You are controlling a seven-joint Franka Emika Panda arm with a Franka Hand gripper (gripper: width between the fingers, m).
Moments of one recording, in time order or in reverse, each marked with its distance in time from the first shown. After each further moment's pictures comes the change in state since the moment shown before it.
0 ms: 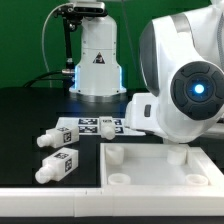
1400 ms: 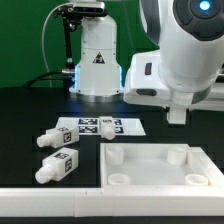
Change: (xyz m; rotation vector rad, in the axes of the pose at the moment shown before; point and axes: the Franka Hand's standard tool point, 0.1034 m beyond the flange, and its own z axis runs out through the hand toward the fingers) arm -0.030 0.001 -0.055 0.026 0.182 -0.019
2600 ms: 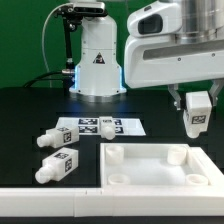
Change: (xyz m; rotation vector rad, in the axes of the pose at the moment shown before) arm 0.051 -0.014 -0.157 0.059 0.827 -0.232
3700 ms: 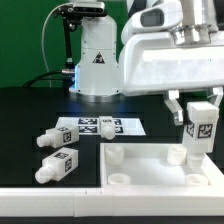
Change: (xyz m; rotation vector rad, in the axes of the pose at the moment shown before) arm 0.019 0.010 0.023 -0.073 0.446 -0.211
